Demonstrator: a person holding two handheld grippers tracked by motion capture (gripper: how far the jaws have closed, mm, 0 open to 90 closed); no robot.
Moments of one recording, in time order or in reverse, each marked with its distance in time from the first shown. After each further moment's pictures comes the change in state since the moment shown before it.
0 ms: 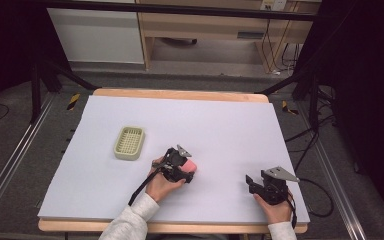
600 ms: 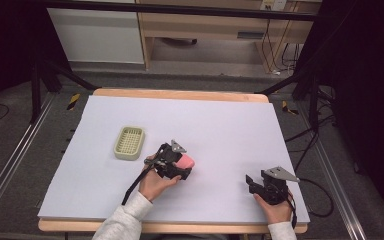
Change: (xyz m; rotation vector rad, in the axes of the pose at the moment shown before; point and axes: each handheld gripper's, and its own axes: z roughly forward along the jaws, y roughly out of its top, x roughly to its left) left arm 0.007 0.006 -0.037 -0.057 -0.021 -0.002; right arm 0.000 0.000 0.000 -0.004 -0.001 -0.002
